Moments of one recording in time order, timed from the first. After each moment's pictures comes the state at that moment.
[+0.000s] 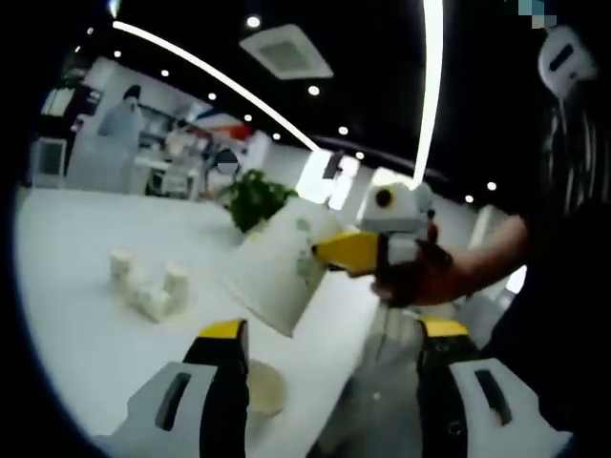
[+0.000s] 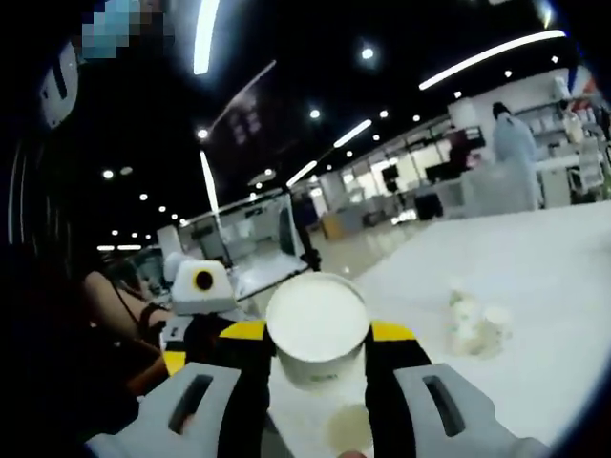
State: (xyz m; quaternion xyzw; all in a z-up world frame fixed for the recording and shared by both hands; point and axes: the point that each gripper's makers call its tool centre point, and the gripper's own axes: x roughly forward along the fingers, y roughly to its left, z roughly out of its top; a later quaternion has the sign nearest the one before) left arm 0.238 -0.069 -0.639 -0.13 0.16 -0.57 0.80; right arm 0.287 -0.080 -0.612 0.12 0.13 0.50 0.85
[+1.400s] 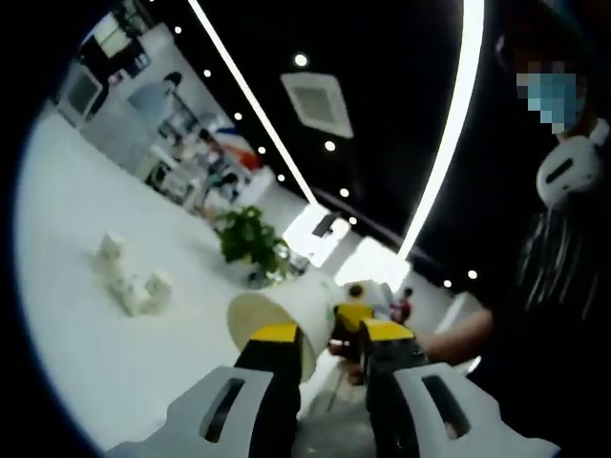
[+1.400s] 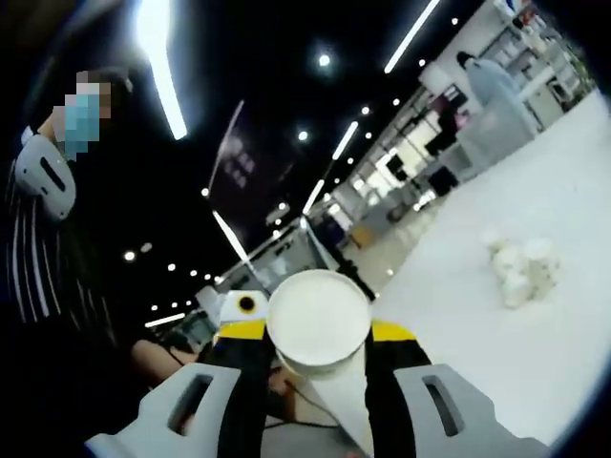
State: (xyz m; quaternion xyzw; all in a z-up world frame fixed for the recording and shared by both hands) left arm 0.247 -0.041 -0.596 -0.32 0.12 -0.55 0.76; right arm 0.269 -0.071 -0.608 0.30 0.16 0.53 0.78
